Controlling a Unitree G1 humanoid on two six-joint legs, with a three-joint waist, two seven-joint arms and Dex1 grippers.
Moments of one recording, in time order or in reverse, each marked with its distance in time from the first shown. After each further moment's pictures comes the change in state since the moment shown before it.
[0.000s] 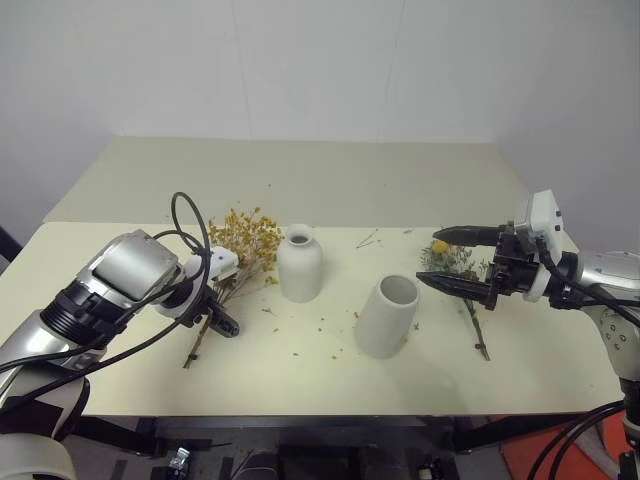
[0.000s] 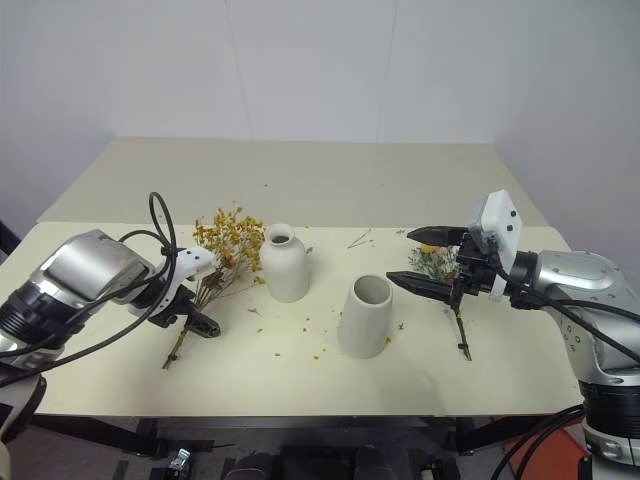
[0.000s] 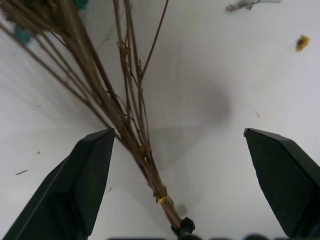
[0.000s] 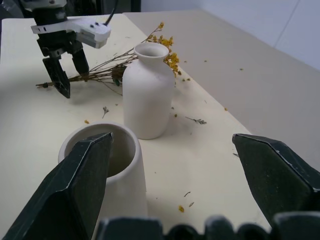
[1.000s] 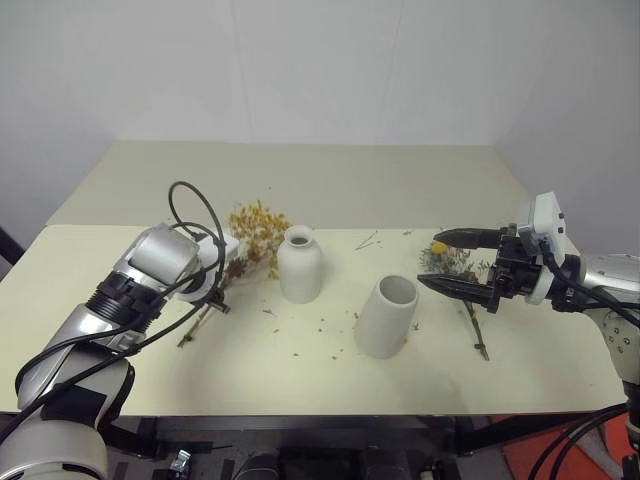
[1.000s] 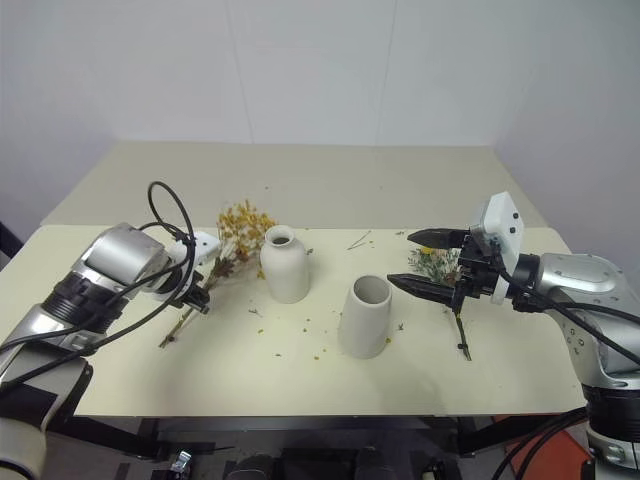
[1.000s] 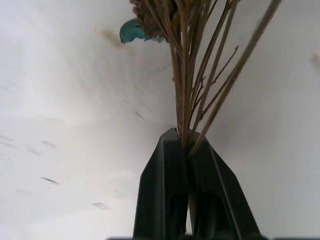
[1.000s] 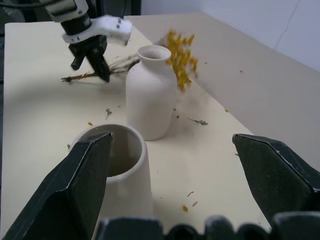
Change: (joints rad) left arm -0.023 -0.177 0.219 0.221 0.157 -0.160 0.333; right arm 0.019 -0.003 -0.010 -0.014 0.019 0.009 -0.023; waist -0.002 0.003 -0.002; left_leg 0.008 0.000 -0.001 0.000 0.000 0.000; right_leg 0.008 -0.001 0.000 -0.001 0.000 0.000
